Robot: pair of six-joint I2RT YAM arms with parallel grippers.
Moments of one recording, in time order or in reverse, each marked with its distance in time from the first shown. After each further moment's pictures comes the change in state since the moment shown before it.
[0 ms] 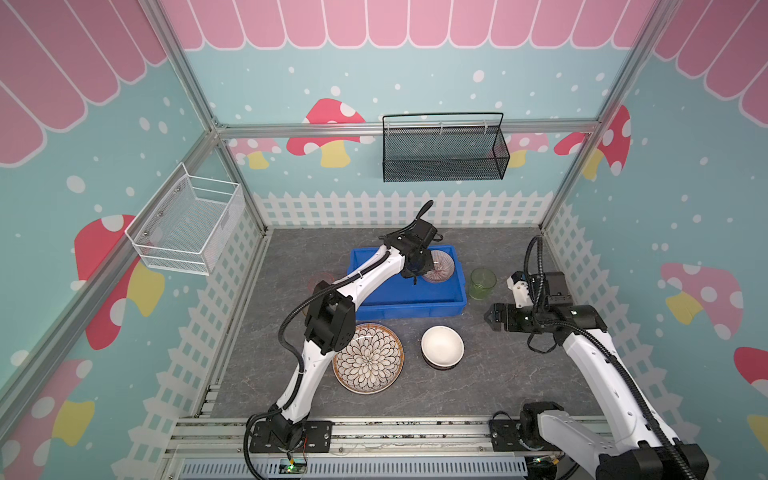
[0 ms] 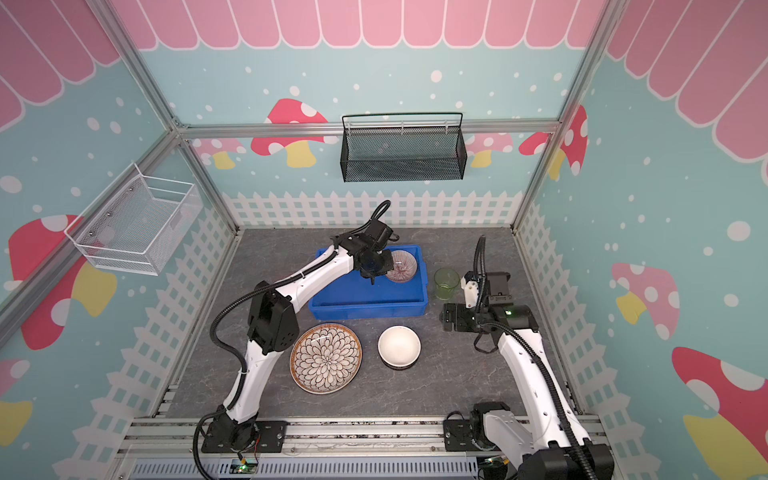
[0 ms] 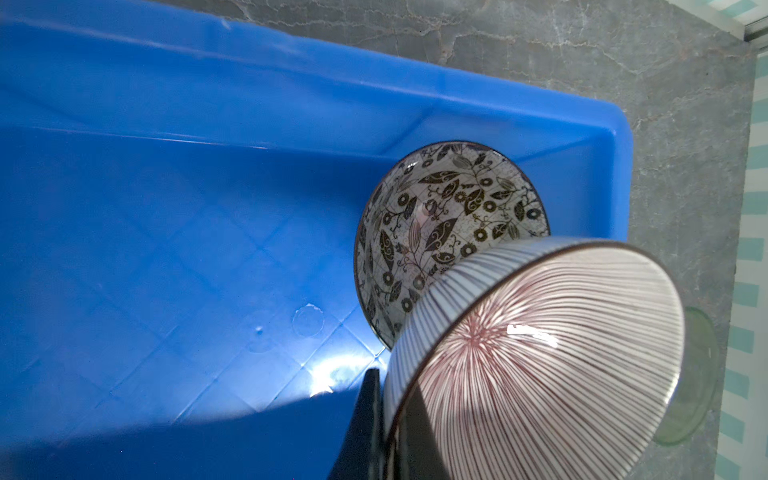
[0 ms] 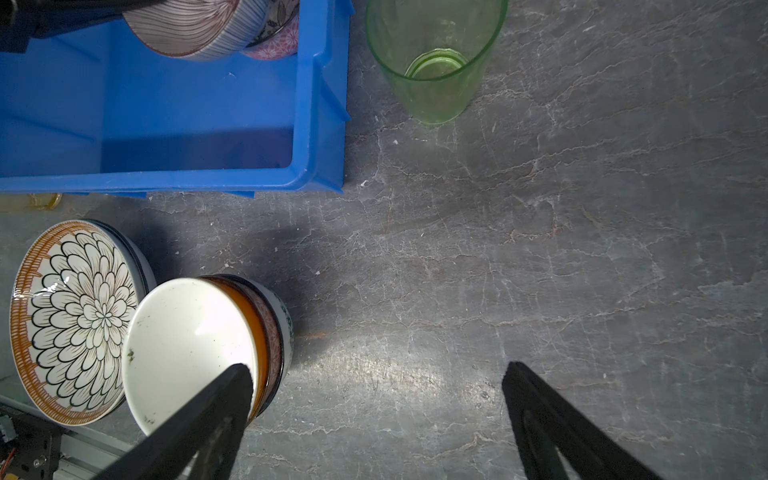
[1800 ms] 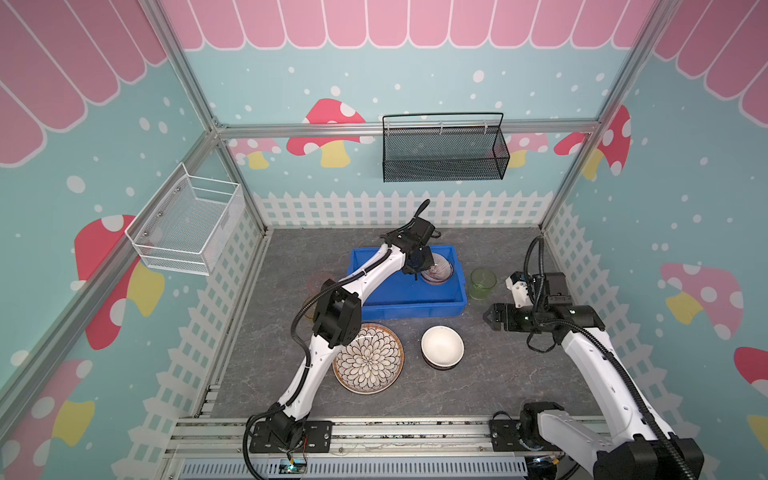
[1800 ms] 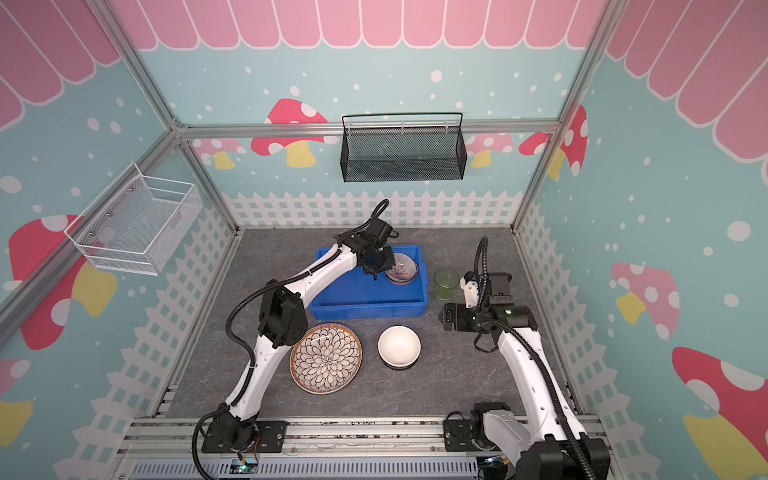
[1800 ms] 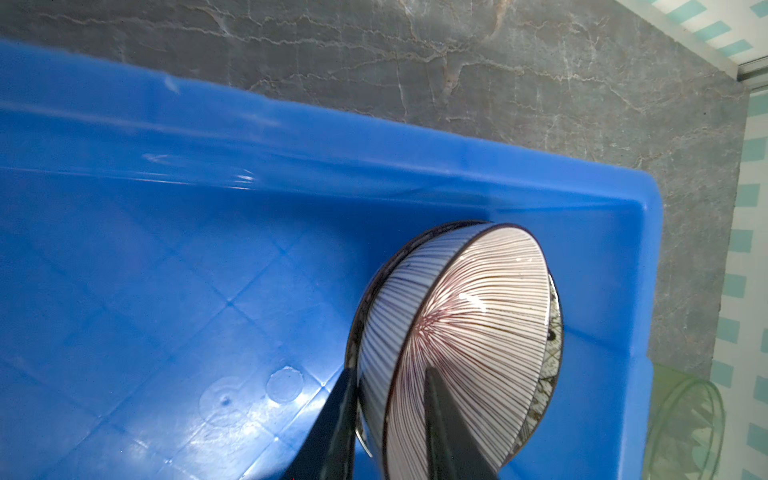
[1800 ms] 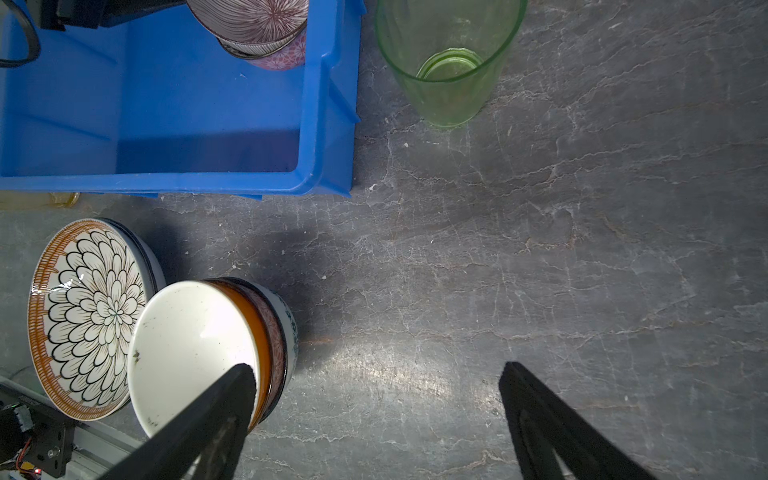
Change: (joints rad) left arm 0.032 0.114 0.124 0.011 0.046 -0.027; right arm -0.027 0.017 -0.022 0.039 -0.058 -0.022
